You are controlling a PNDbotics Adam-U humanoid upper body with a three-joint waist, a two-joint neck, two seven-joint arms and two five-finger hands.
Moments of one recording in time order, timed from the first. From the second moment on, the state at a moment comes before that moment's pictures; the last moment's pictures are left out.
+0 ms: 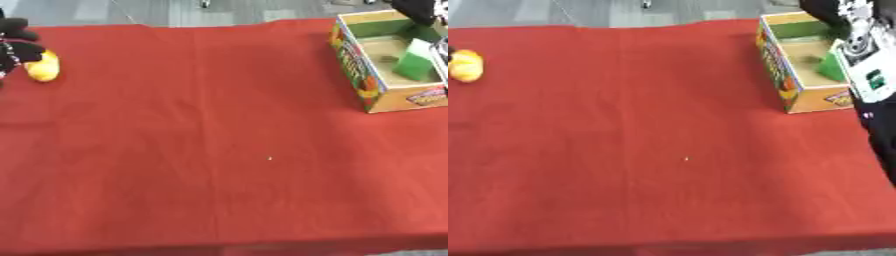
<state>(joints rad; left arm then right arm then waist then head) -0.31 0.64 -0.04 -1.68 0.36 -0.04 0.02 -0.87 -0.57 0.05 -1.01 0.49 -0.10 -0.47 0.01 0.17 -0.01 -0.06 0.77</state>
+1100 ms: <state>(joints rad) -0.26 0.62 0.03 -1.62 0.25 -0.04 0.06 -0.81 -0.65 -0.06 -0.72 0.66 -0.28 -0.17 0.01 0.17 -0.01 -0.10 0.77</state>
